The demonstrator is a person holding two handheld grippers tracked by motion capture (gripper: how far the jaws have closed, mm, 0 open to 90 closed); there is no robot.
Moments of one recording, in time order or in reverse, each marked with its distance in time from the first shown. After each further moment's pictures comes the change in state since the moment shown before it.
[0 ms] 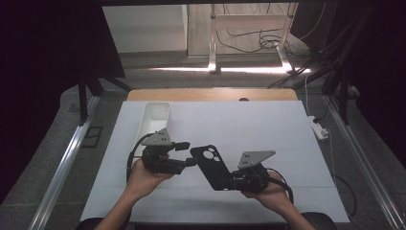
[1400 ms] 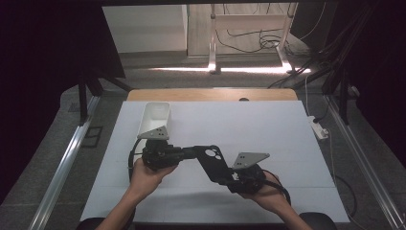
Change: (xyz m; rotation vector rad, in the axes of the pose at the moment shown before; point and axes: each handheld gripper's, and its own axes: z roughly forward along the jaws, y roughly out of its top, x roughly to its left) left arm 0.005 0.002 0.004 -0.018 -0.091 -0.108; right arm 0.004 0.002 0.011 0.040 -0.114 -0.032
